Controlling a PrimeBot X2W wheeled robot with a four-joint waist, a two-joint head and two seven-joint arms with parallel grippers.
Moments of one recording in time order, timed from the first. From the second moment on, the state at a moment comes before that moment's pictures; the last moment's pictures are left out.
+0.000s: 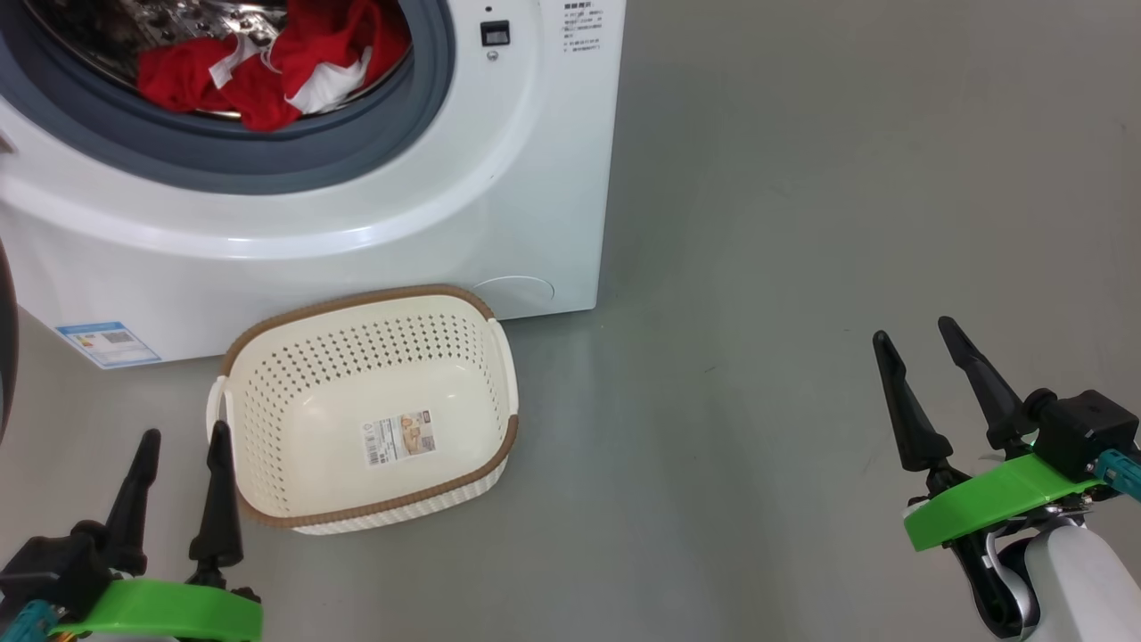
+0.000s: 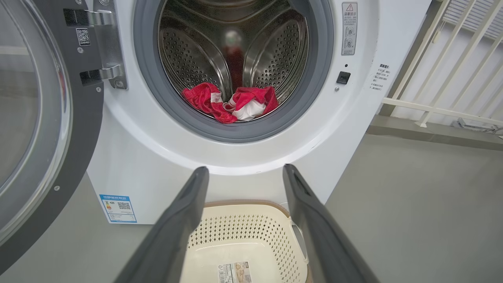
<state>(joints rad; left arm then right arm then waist) -0.12 0.16 -0.01 0.23 -0.38 -0.13 -0.25 -0.24 -0.24 0.07 0.23 0.35 0.13 -0.25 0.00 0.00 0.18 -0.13</state>
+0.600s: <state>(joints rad) -0.10 0.16 -0.03 0.19 -0.37 -0.13 -0.25 -0.24 -0.24 0.07 0.22 0.34 0.13 -0.25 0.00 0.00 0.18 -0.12</state>
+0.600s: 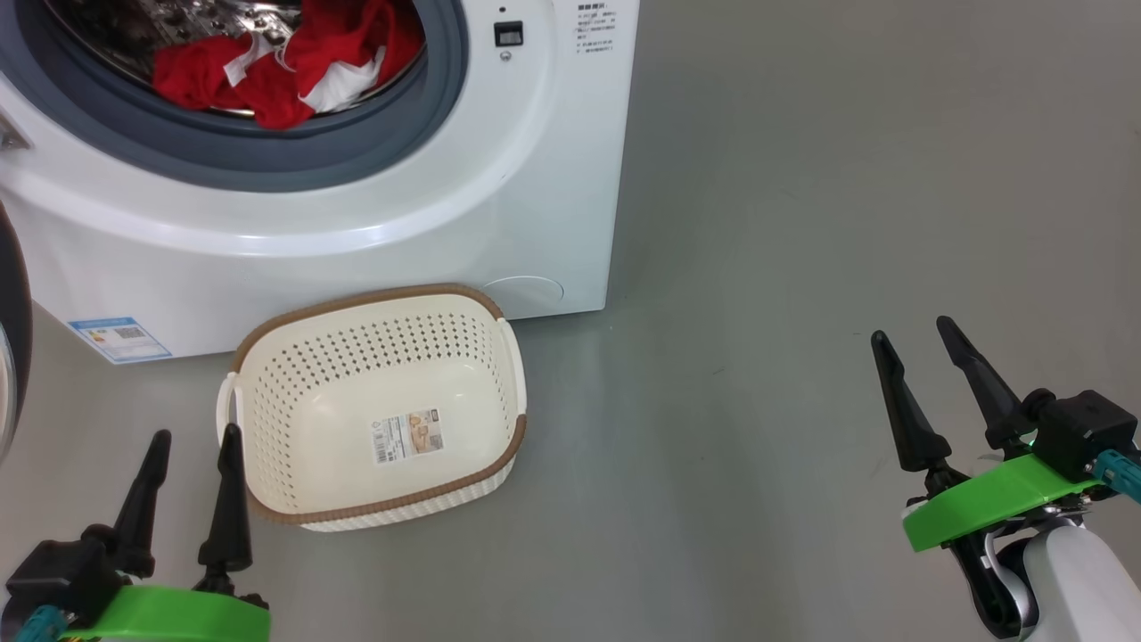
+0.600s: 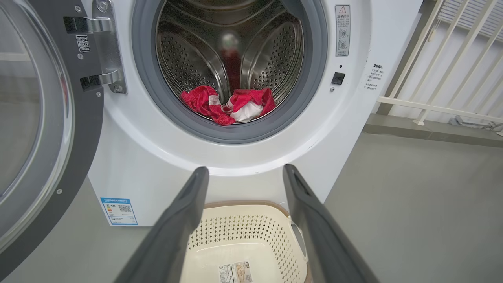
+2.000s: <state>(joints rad) -0.35 0.18 -0.13 0.31 -0.38 -0.13 -0.25 -0.28 -0.20 0.11 0.22 0.34 0.13 -0.25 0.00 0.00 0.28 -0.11</state>
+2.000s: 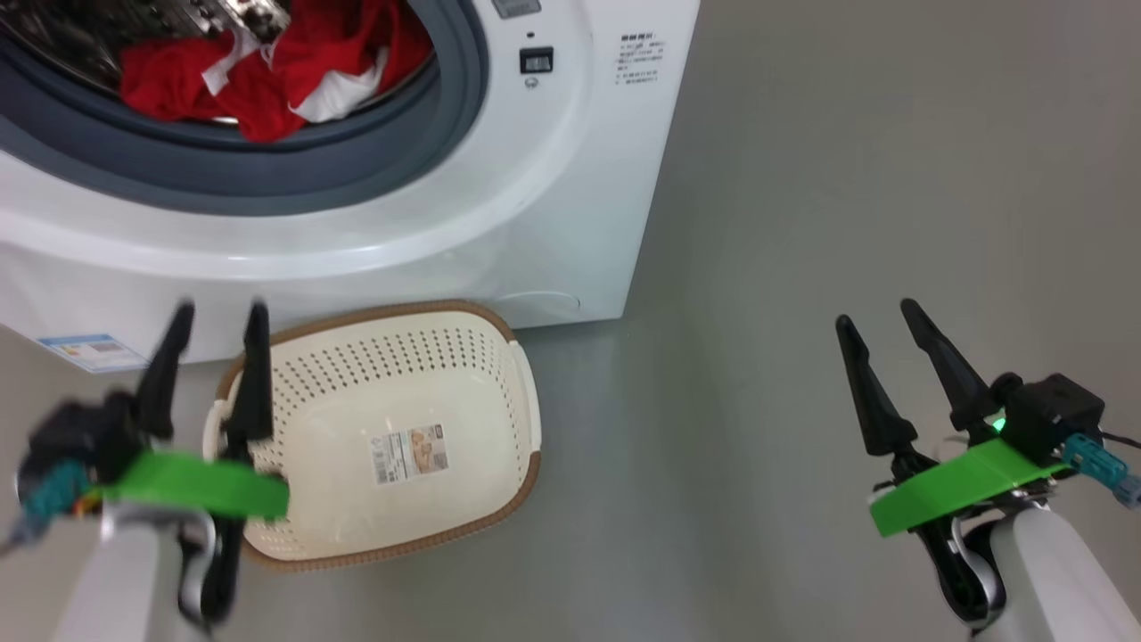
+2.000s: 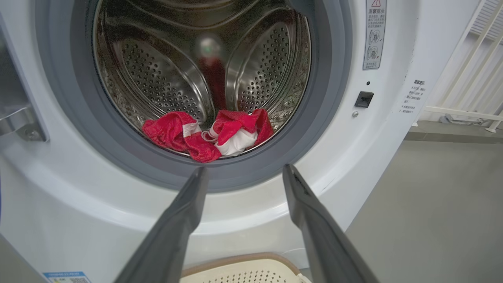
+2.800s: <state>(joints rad) -1.16 0.32 -0.37 1.00 -0.44 -0.13 -0.18 -0.40 -0.09 0.16 0.20 0.34 0.13 -0.25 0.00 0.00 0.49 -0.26</state>
